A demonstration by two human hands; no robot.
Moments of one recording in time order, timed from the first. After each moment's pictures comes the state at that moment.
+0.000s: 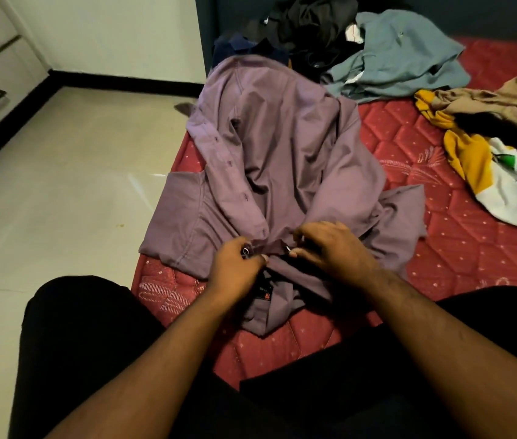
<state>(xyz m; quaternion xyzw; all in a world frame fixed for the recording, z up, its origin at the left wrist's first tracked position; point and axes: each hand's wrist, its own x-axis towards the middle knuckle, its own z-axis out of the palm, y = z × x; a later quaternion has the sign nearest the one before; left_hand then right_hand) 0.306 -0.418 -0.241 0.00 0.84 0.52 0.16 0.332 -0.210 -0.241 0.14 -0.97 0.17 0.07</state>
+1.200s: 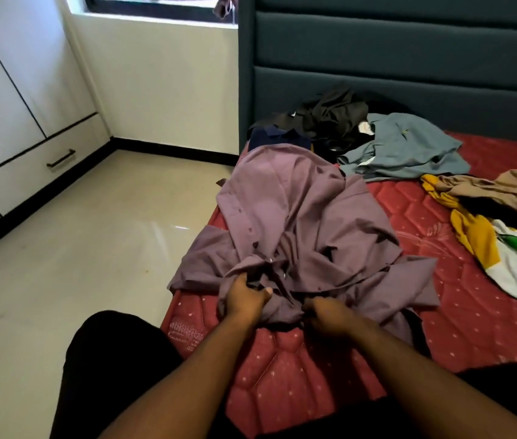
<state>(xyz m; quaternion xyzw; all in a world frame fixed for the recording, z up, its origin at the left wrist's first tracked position) 0.271 -0.425 -0.257 -0.10 0.81 0.57 0.10 0.314 -0.250 -0.240 0.03 -0.96 0.14 -0.26</state>
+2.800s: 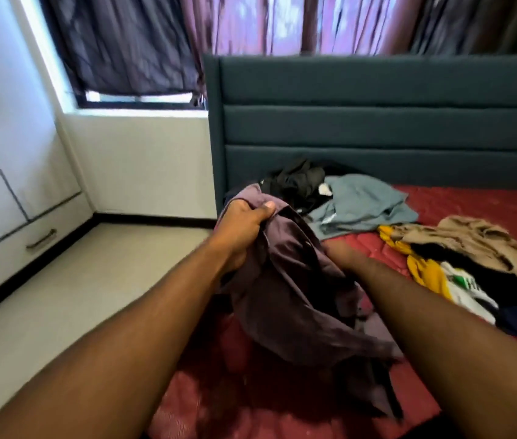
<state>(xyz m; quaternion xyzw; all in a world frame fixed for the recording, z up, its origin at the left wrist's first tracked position) 0.225 -0.369 0.010 0.16 0.67 0.72 0.09 0.258 -0.170 -0.038 -0.01 -1.00 0.05 -0.01</state>
